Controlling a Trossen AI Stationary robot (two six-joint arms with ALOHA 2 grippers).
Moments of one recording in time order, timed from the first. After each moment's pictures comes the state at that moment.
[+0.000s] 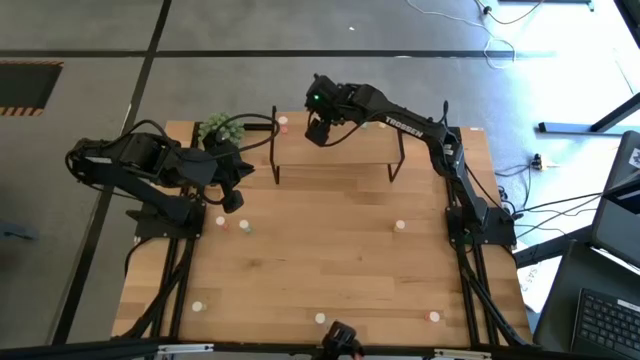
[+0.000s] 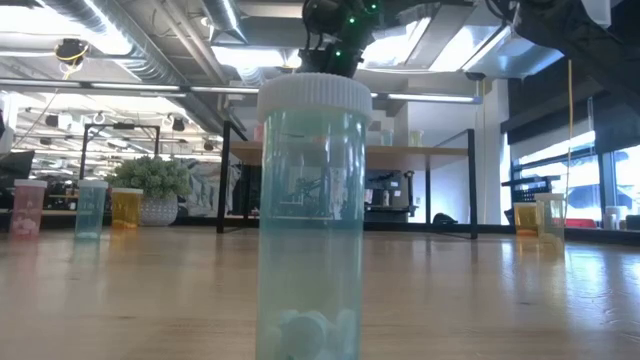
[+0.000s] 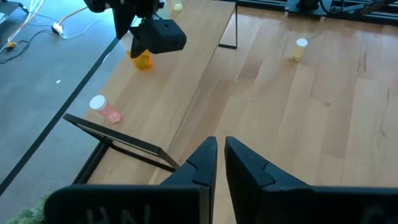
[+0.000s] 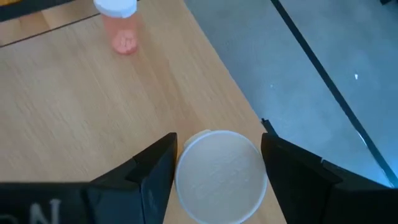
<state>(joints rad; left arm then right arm) -0.23 1.13 1.57 -1.14 -0.61 -0.33 -0.42 2.21 2.34 -1.07 0.25 -0.03</state>
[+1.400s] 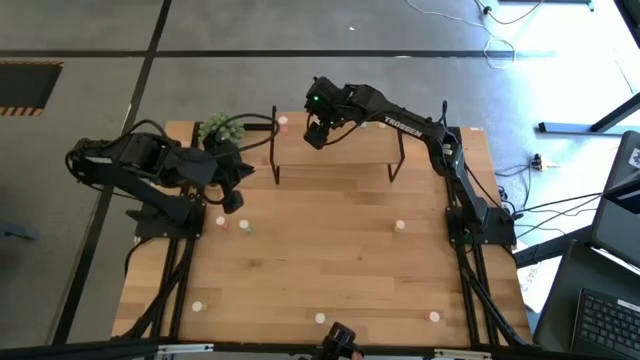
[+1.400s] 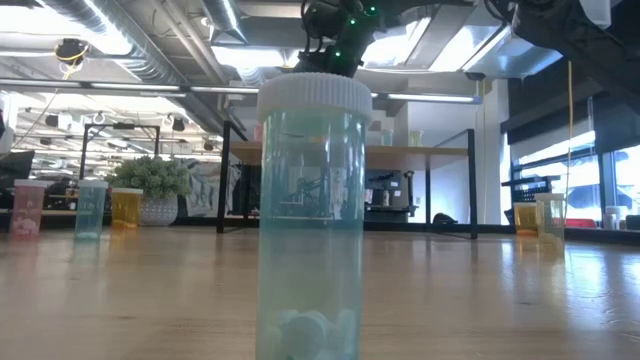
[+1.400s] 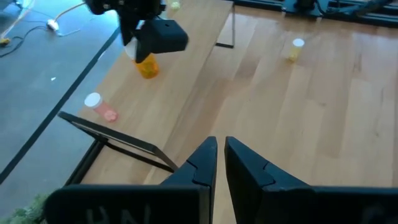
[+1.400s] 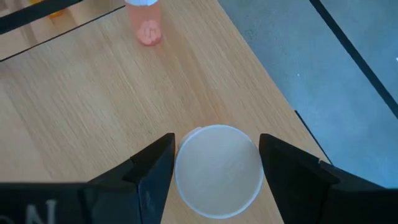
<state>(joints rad) -0.23 1.13 1.57 -1.14 -0.60 -0.35 -0.42 2.21 2.34 -1.09 0.16 0.05</state>
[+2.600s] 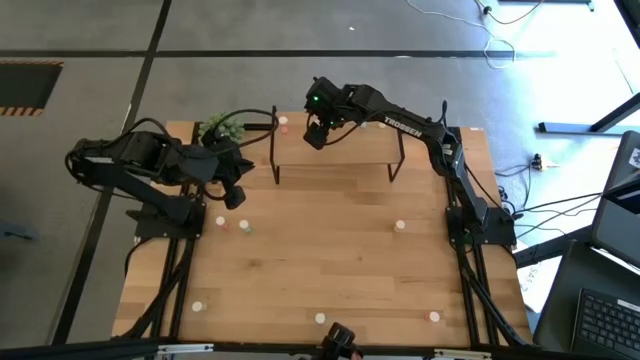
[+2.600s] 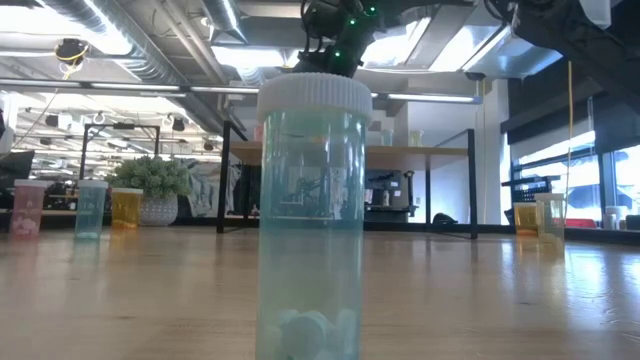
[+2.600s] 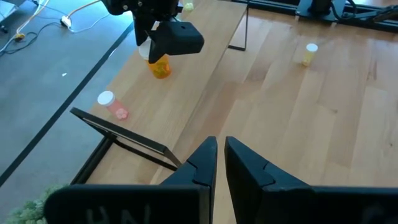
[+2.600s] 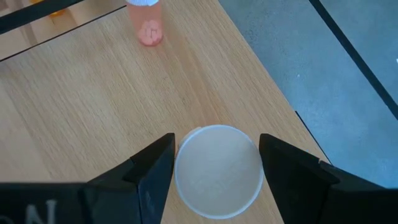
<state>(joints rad) -0.21 1.13 1.57 -1.14 -0.62 -0.36 -0.42 2.22 2.34 -1.09 0.16 0.04</state>
